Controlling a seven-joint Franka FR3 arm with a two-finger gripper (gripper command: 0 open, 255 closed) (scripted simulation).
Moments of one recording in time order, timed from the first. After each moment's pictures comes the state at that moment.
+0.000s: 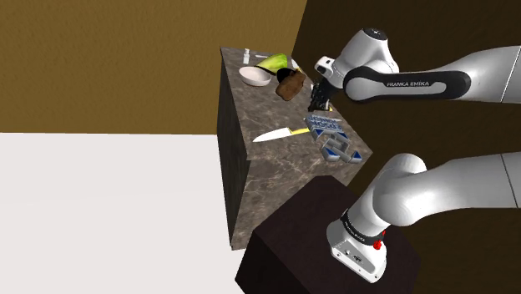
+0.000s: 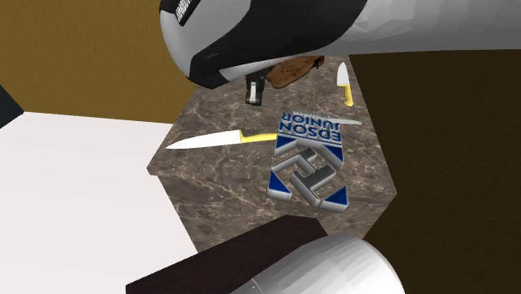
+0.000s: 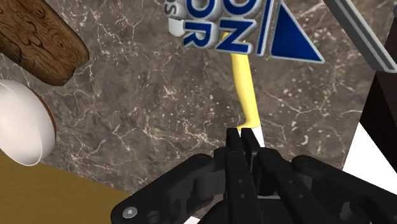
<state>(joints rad) 0.11 -0.72 -0.44 -2.70 -0.49 2.34 -1.04</state>
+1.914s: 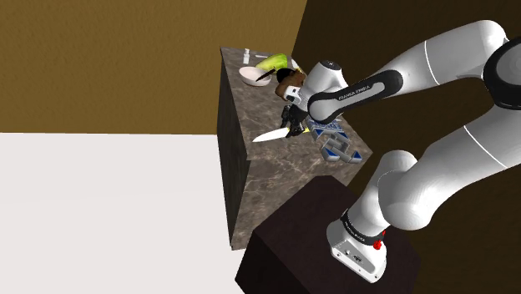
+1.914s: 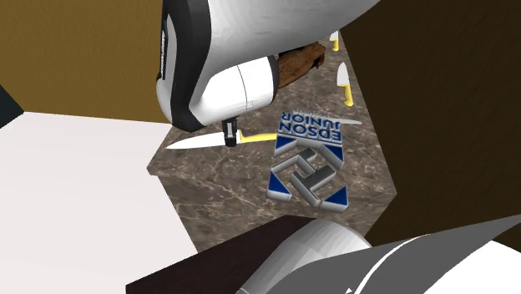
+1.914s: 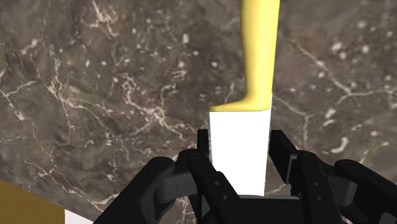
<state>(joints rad) 0.36 -0.32 -0.62 -2.70 -0.34 2.66 -1.24</state>
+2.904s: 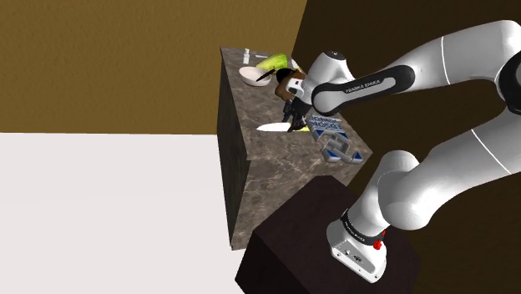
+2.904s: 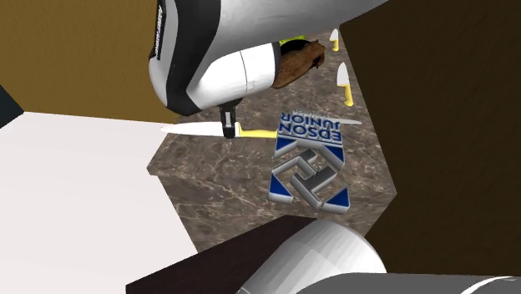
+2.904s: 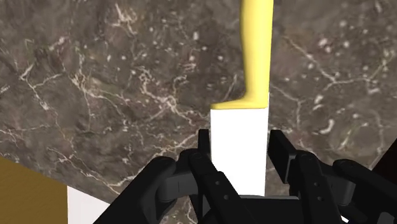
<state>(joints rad) 0.34 -0.40 -0.58 -2.67 -0.36 2.55 -1.22</state>
